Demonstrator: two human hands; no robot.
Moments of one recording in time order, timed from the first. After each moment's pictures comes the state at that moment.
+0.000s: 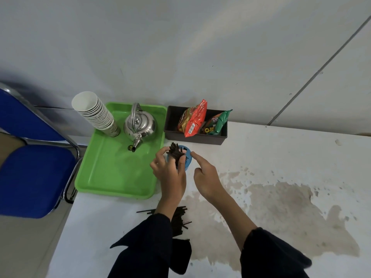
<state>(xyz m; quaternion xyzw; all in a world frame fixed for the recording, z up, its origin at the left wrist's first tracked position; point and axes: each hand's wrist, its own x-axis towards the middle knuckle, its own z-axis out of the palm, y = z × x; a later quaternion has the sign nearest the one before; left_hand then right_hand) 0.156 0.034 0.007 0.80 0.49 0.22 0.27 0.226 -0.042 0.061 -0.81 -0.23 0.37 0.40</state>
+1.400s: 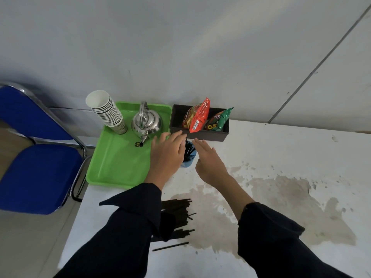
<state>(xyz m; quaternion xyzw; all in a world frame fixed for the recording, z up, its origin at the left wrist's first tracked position) 0.145 0.090 0.048 0.94 0.31 0.09 0.11 0.236 -0.037 0.069 -0.84 -0.42 0.25 0.21</state>
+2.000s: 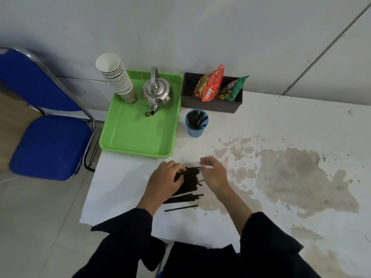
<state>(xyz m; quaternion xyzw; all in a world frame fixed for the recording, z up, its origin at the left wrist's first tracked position) -0.001 0.018 0.006 0.92 0.28 -0.05 0.27 0.134 -0.097 0.026 -0.80 -0.08 0.39 0.45</state>
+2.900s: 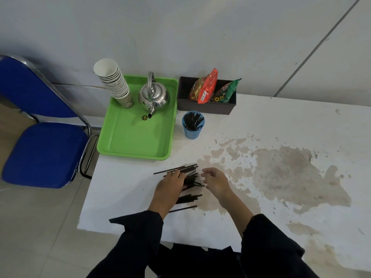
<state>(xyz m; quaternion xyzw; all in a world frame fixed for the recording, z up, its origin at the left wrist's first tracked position) -0.003 -0.008 -0.022 0.95 0.23 -0.14 0.16 0.128 -0.121 0.014 -0.78 0.02 0.46 0.42</state>
